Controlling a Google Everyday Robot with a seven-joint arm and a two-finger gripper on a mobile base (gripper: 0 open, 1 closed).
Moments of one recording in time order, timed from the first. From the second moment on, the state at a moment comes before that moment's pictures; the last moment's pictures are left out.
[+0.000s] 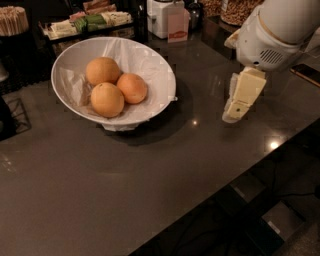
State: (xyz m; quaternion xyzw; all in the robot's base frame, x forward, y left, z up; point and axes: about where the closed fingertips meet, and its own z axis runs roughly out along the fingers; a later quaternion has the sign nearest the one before) arm 0.516 -0.155 0.960 -0.63 0.74 -0.02 0.22
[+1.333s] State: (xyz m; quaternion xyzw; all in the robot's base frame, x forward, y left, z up) arm 0.581 -0.068 0.962 -0.67 0.68 0.04 0.29
